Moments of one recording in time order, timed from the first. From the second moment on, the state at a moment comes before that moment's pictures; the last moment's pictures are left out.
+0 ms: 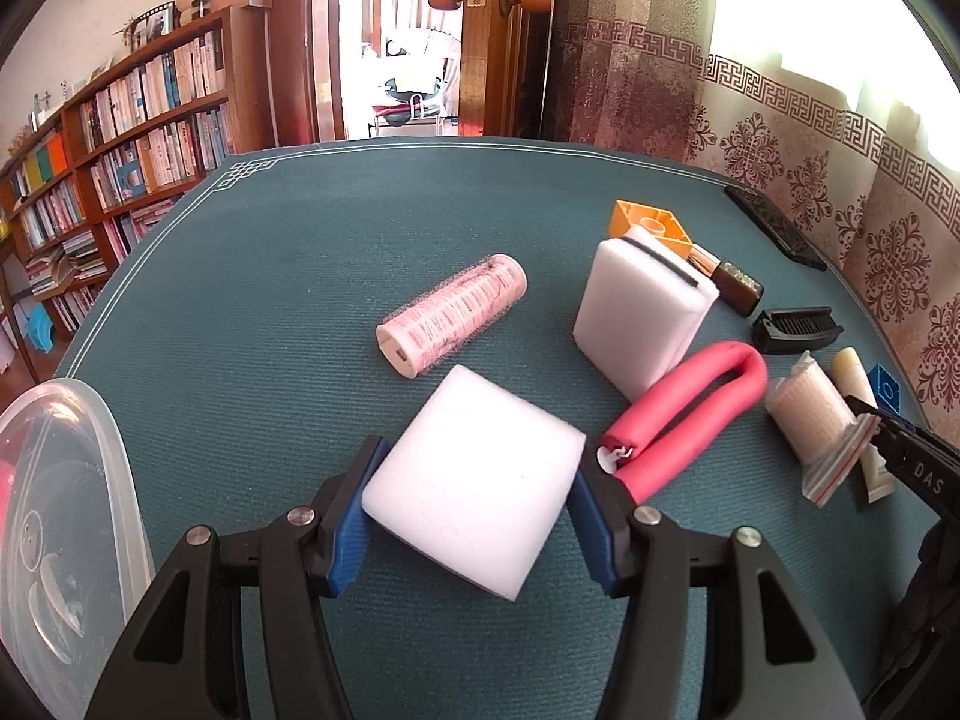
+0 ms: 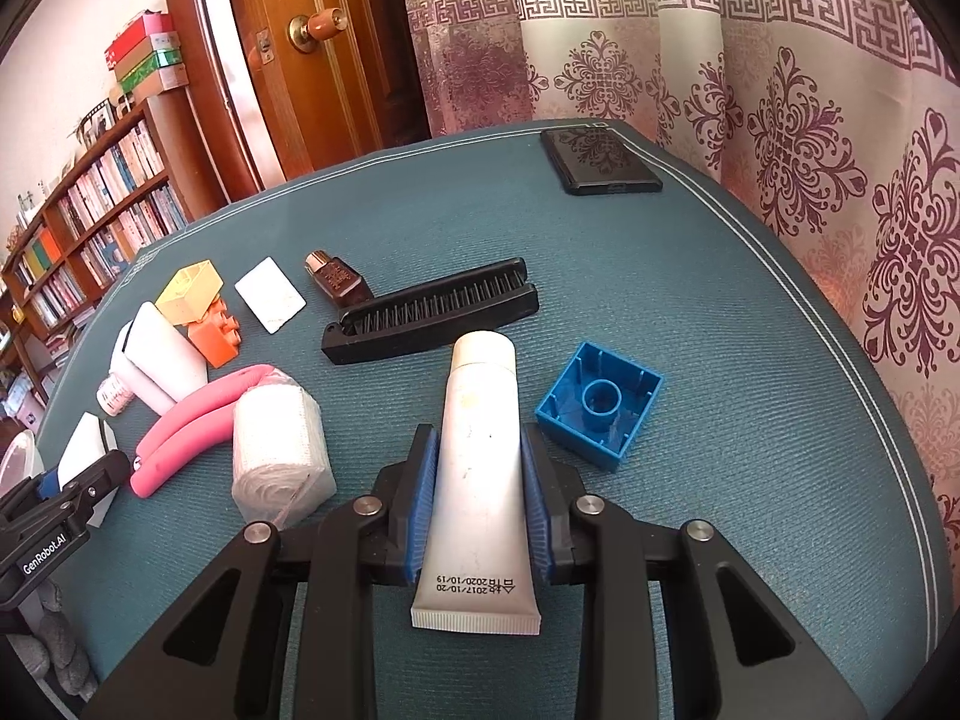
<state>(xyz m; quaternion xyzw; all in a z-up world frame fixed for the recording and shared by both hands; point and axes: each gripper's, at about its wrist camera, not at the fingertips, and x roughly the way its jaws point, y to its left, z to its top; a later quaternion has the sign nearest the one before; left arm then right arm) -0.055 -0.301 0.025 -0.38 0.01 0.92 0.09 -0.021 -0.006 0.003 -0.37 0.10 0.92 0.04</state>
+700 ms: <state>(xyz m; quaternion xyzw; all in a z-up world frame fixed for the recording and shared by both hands) -0.011 -0.345 0.067 -0.32 -0.01 0.95 0.05 0.022 -0.048 0.051 -0.30 0.10 0.95 0.01</state>
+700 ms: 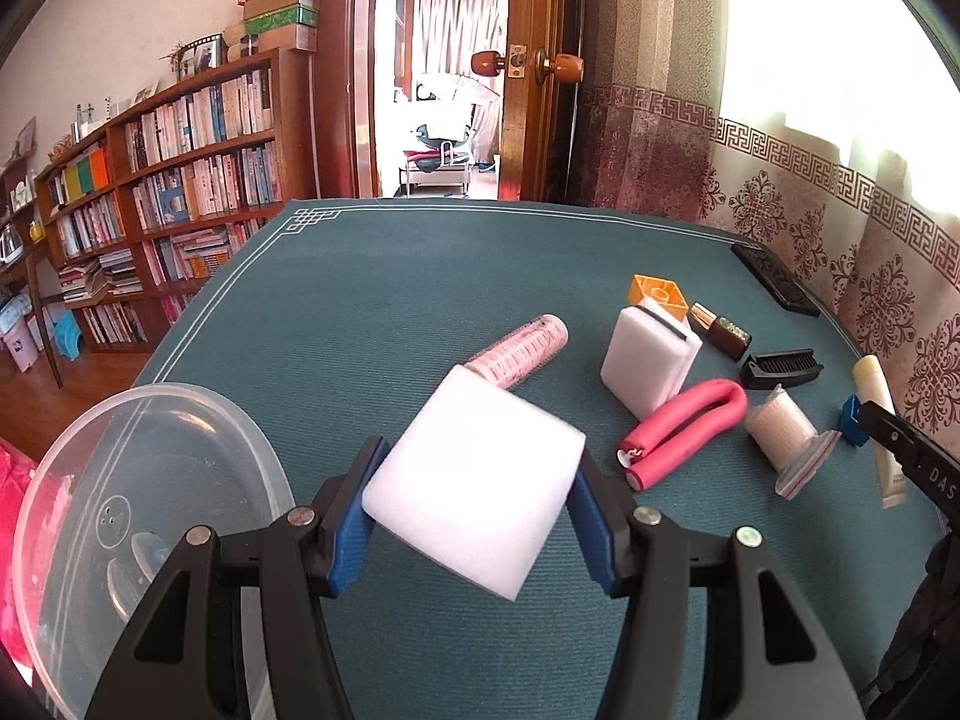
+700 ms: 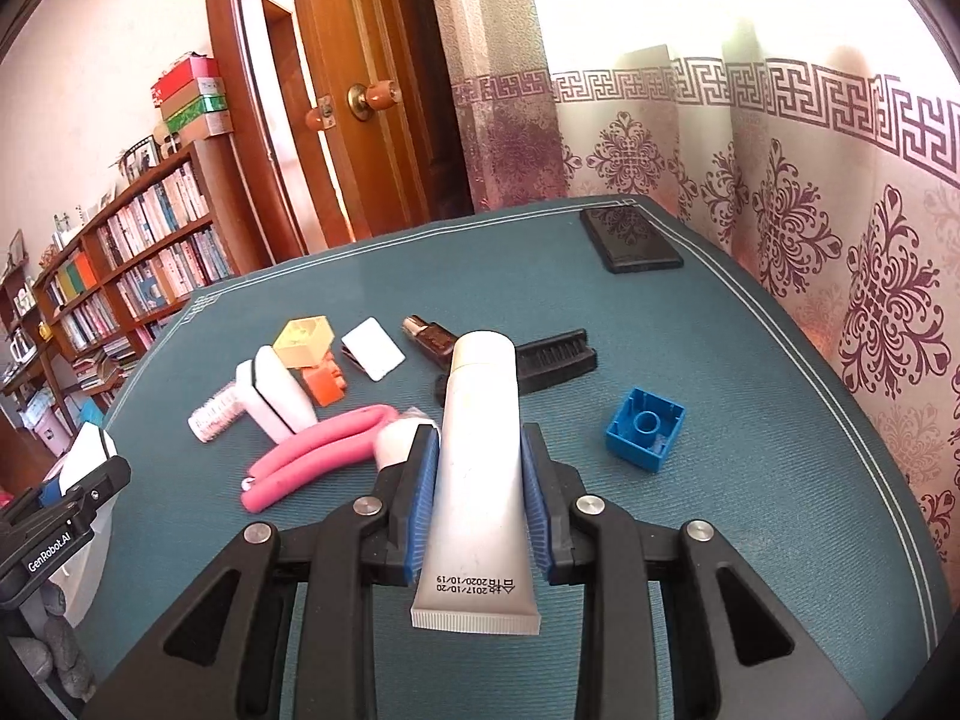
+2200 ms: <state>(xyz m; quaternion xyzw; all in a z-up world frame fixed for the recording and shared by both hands) 0.033 -0.514 0.070 -0.32 -0.07 0.94 -0.12 0.002 -0.333 0.039 -0.36 0.00 0.87 -0.33</state>
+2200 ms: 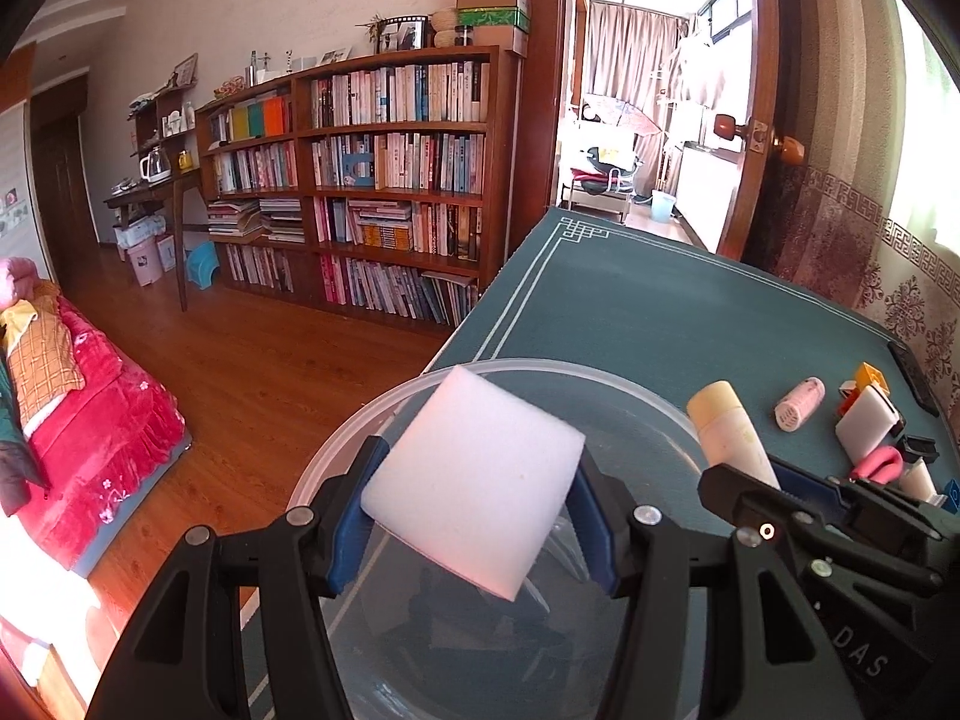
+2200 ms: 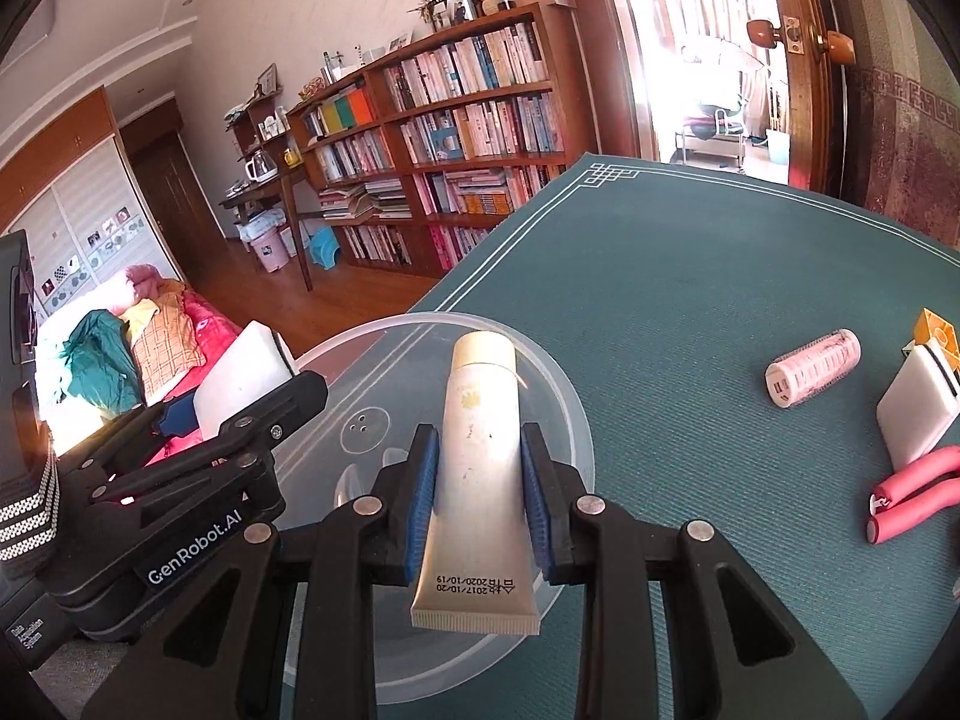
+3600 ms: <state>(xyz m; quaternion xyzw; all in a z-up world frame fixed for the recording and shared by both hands) 0.036 -0.501 0.074 -0.31 -0.08 0.94 -0.11 -0.005 -0.286 0.029 -0.37 0.06 0.88 -0.29</state>
